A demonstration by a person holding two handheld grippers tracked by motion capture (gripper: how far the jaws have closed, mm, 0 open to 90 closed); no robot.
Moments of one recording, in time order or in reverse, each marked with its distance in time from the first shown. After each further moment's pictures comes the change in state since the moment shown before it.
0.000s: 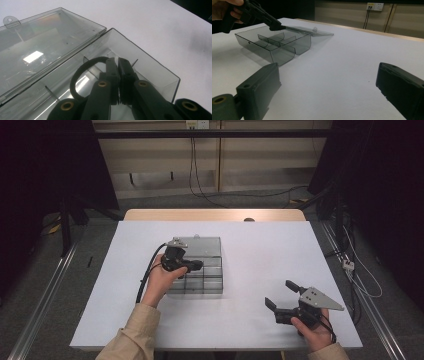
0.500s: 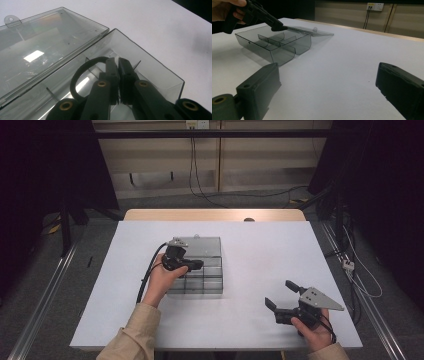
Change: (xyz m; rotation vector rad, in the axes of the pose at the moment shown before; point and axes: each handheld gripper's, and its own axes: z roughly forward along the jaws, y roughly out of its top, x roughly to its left) left arm 0.002 0.000 0.004 0.003 0.006 -0.006; right arm 0.000 0.000 0.000 -0.001 0.000 0.000
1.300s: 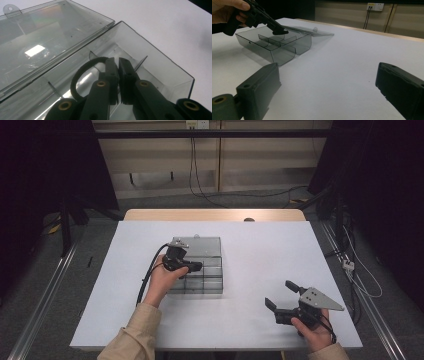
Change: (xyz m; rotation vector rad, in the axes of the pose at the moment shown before) left arm 0.005 -0.004 0.006 0.036 0.018 -0.018; right arm 0.000 0.000 0.000 0.000 0.001 0.000
